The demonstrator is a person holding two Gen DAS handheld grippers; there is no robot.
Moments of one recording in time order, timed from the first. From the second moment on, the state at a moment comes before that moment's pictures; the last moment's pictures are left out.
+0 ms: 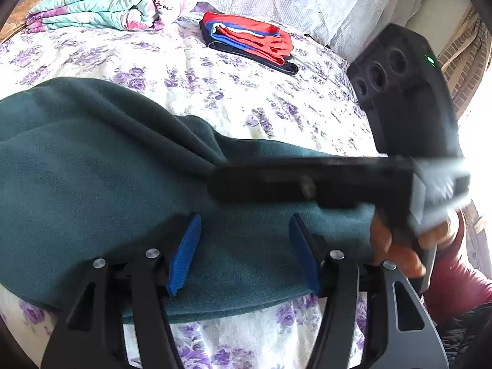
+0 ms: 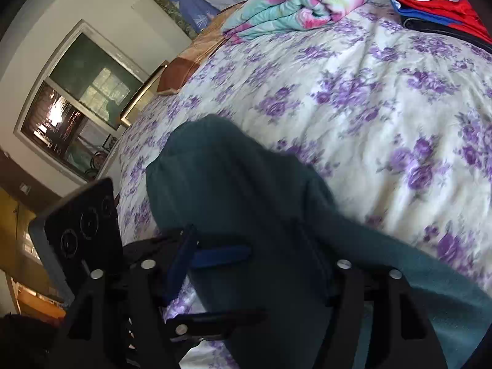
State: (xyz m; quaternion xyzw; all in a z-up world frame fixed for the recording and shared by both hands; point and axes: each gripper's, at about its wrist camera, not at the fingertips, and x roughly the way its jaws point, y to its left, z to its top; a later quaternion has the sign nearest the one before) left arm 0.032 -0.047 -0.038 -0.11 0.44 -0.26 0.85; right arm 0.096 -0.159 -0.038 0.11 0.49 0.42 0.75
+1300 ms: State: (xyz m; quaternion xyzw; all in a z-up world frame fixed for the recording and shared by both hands) left arm 0.033 -0.045 -0.037 -0.11 0.43 -0.27 0.85; right arm 0.143 -0.160 -0.052 0.28 0.59 0.45 0.61
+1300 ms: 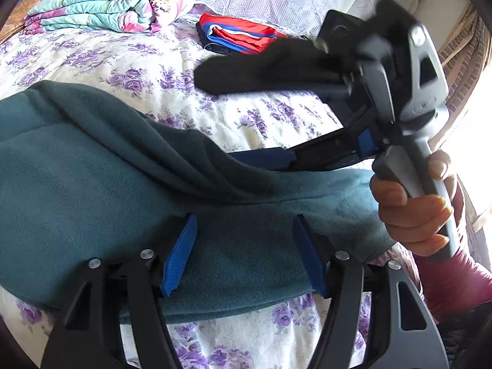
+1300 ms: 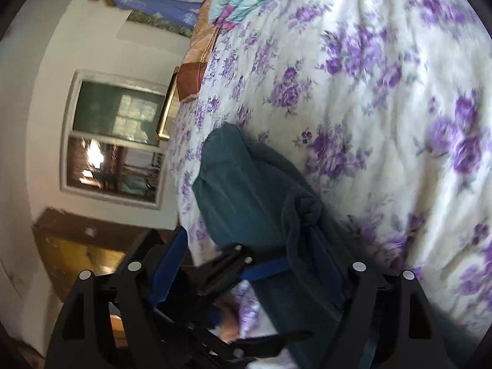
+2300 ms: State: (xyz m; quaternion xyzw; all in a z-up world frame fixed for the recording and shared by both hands) left arm 0.031 -0.049 -0.035 -0.11 0.43 -0.27 0.86; right arm 0.163 -0.181 -0.021 0.18 0.46 0.37 0.79
